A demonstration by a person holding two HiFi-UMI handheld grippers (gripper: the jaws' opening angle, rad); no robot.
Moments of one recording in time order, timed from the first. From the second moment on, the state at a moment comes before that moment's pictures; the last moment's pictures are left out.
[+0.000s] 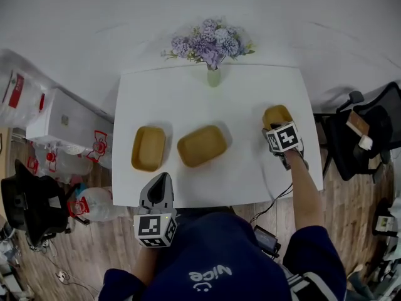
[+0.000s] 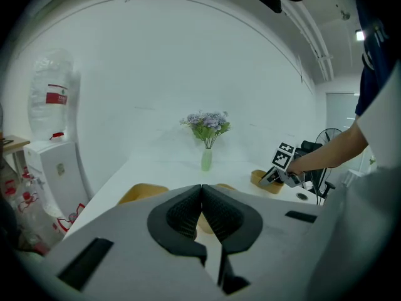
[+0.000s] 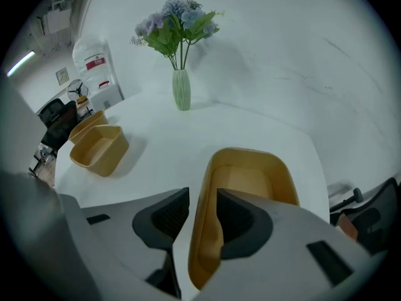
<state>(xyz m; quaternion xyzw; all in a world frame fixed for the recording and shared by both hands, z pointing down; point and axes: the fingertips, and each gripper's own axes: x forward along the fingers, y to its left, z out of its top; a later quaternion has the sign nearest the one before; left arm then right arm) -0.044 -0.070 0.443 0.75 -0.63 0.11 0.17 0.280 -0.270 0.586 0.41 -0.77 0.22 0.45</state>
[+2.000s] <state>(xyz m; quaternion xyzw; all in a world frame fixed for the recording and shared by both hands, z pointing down) -0.081 -0.010 0.443 0.71 -0.68 0.07 0.19 0.089 -0.155 0.468 0.06 -0.86 -0.20 0.47</state>
